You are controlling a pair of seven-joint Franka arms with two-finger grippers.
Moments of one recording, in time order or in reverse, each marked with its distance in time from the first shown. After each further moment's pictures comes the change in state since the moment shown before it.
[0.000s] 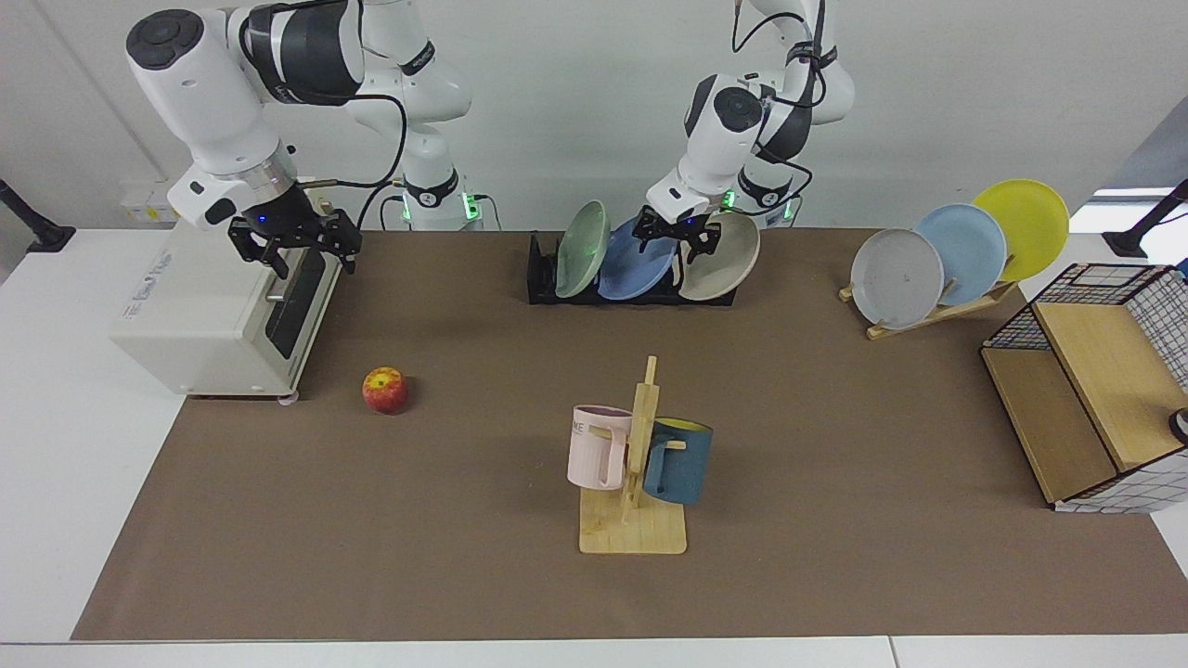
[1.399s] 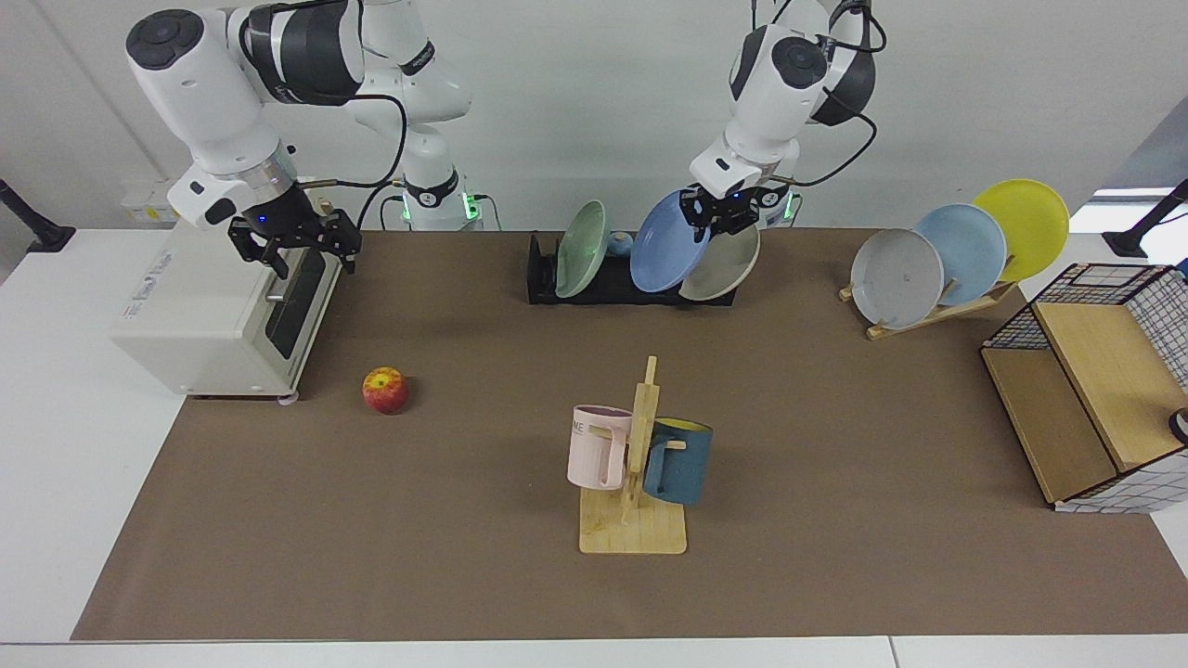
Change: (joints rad) left arm 0.062 -0.014 0.151 0.247 0.117 -0.310 0.006; right arm 0.000 0.000 0.000 0.000 0.000 0.000 0.000
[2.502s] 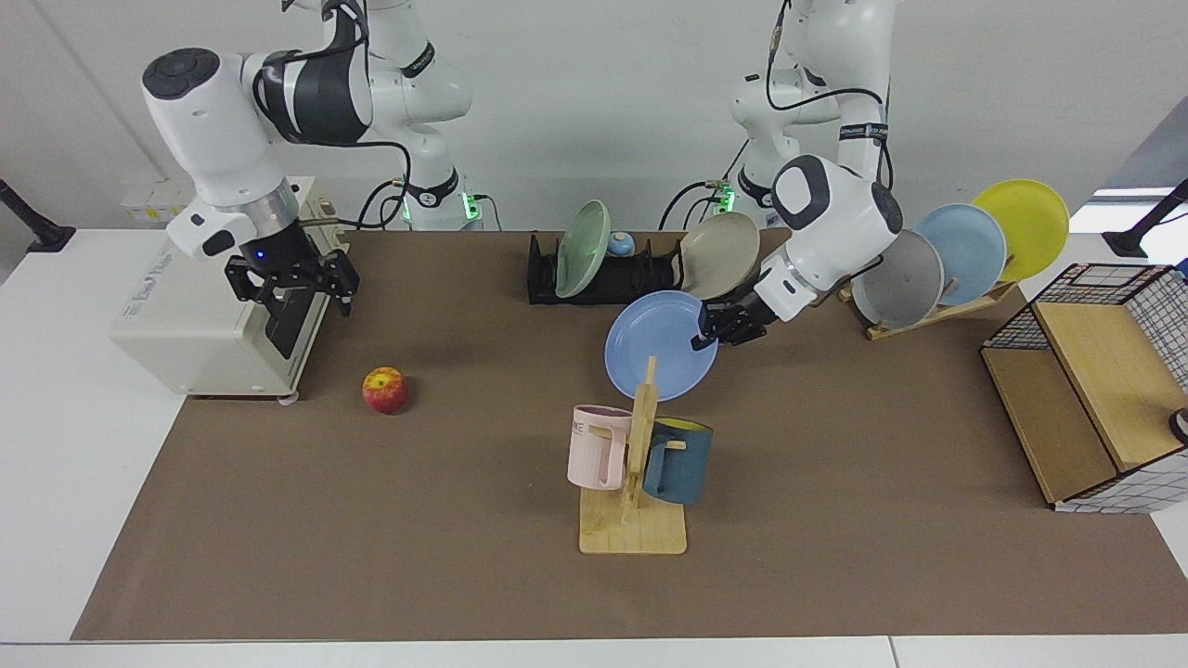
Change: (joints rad) left arm -0.001 0.448 0.101 0.100 -0.368 0.461 0.234; right arm 0.000 0.085 0.002 -0.036 0.000 0.246 0.000
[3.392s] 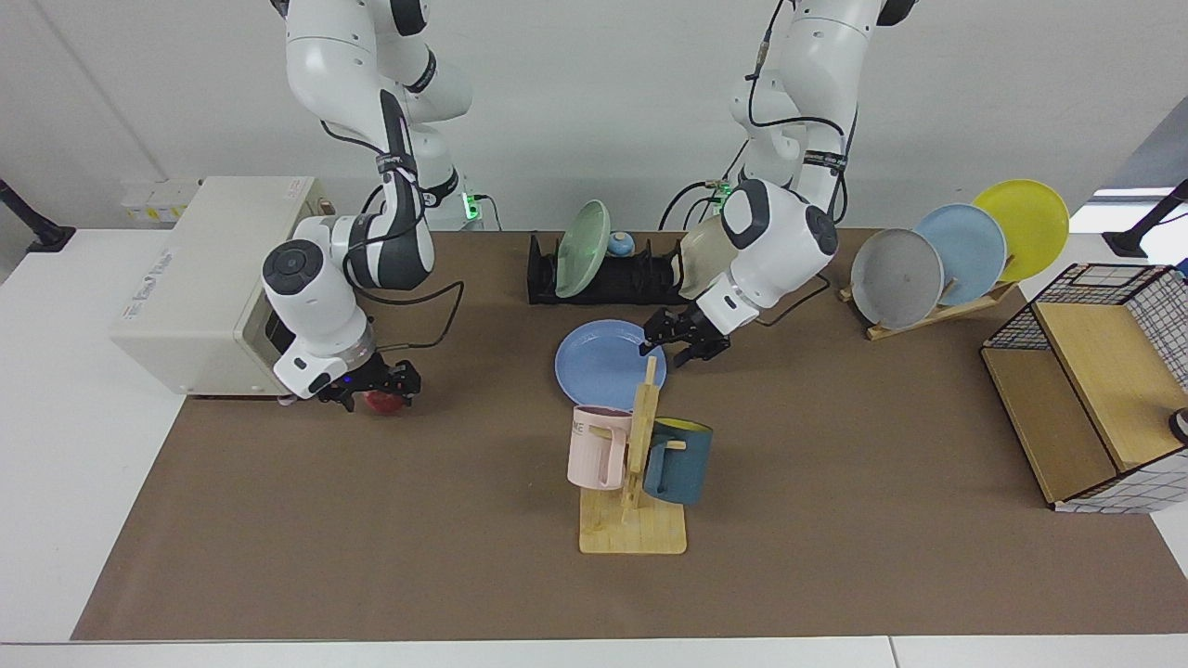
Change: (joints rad) left arm -0.032 0.096 -0.097 0.008 0.016 0.145 0.016; right arm 0.053 0.316 0.004 -0.060 0.061 0.274 0.000
